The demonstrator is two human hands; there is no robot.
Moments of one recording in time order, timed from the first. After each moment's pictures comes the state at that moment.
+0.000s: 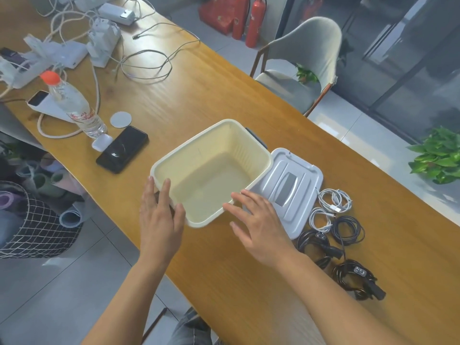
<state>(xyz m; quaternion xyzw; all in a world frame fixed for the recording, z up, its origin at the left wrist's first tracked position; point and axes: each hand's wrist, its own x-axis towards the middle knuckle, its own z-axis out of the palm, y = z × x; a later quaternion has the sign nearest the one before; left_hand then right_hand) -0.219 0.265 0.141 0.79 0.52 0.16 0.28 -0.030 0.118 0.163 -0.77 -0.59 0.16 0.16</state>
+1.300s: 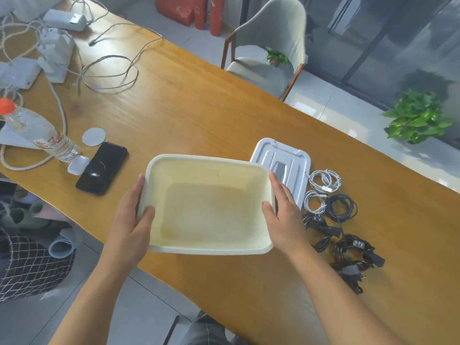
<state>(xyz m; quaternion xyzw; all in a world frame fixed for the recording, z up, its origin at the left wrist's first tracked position) -0.250 0.330 0.171 0.75 0.43 0.13 0.49 -0.020 0.104 0.163 -0.88 -0.26 0.20 0.33</state>
